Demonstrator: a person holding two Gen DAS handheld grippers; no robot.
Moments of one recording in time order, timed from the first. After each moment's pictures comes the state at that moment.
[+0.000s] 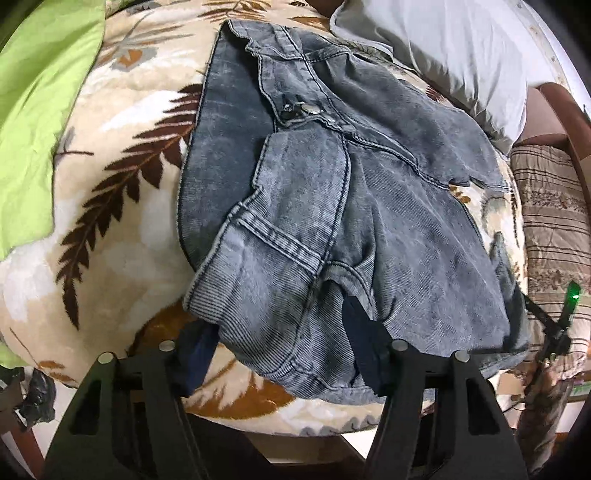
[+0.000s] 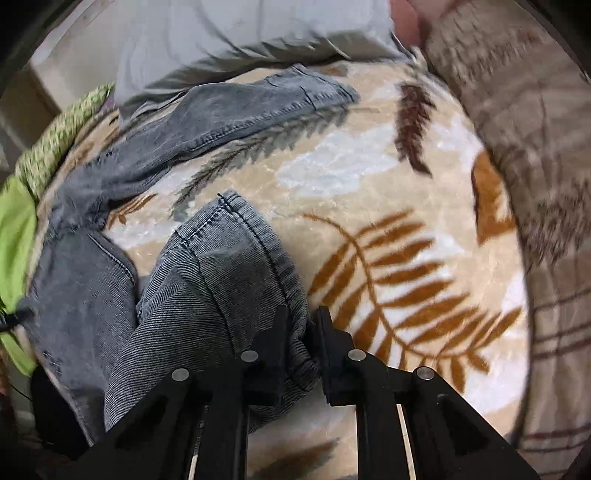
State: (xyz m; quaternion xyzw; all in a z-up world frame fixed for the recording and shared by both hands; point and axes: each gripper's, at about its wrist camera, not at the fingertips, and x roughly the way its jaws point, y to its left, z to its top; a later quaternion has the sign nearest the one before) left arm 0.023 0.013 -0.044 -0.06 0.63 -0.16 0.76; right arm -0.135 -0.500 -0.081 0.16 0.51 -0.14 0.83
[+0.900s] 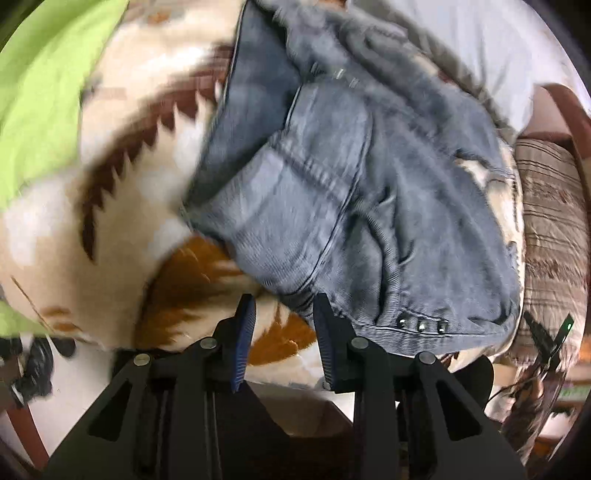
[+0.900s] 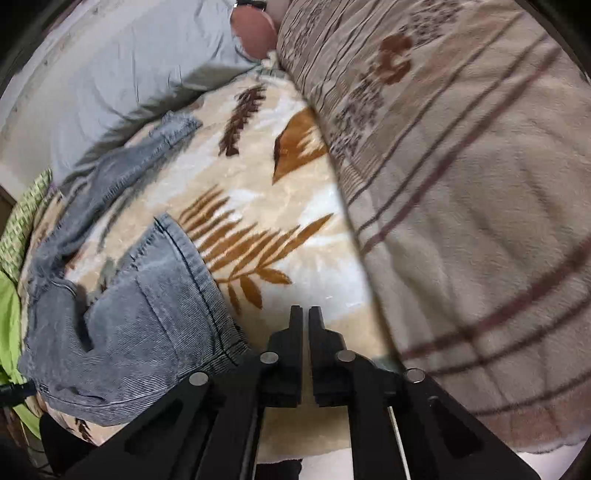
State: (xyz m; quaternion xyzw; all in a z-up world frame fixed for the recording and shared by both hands) left arm 0.003 0.047 -0.040 -0.06 0.65 -0.16 0.74; right arm -0.272 -0.580 -0.056 0.25 0.43 -0.24 0.83
